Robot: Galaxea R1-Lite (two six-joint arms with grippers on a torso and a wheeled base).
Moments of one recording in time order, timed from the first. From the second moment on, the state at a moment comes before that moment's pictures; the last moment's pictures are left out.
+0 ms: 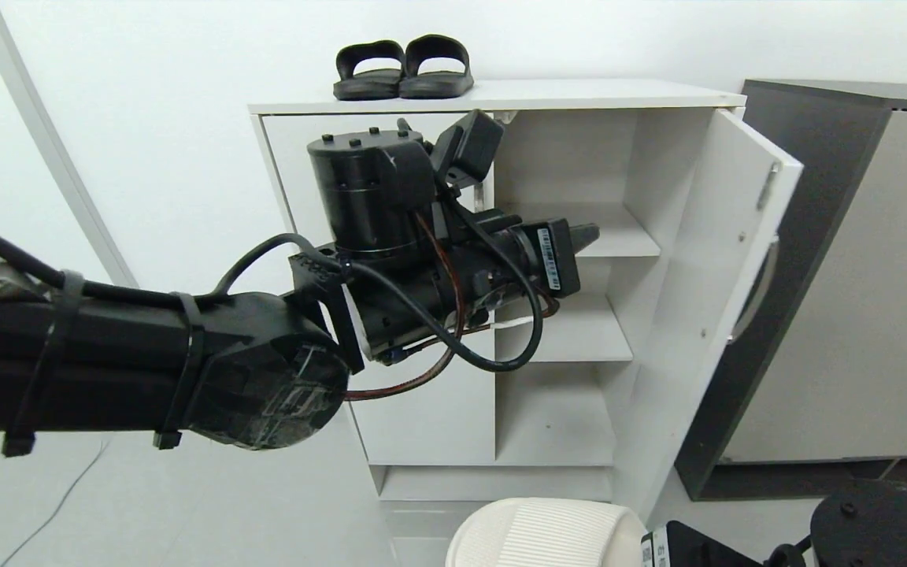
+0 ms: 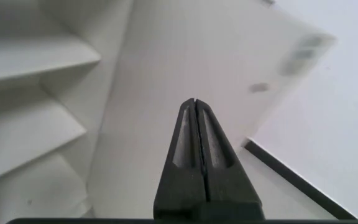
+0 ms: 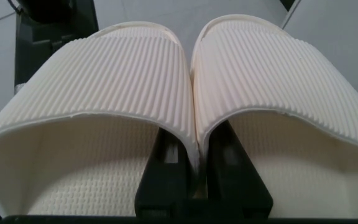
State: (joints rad) left arm -0.78 1.84 -1.22 -0.72 -0.22 -0.33; right arm 1.06 1.53 -0.35 -0.81 0.20 -0.12
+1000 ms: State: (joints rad) left arm -0.51 1.36 -0.68 -0.68 -0.09 -0.26; right arm 0.88 1.66 -0.52 -0.84 -0.10 0.01
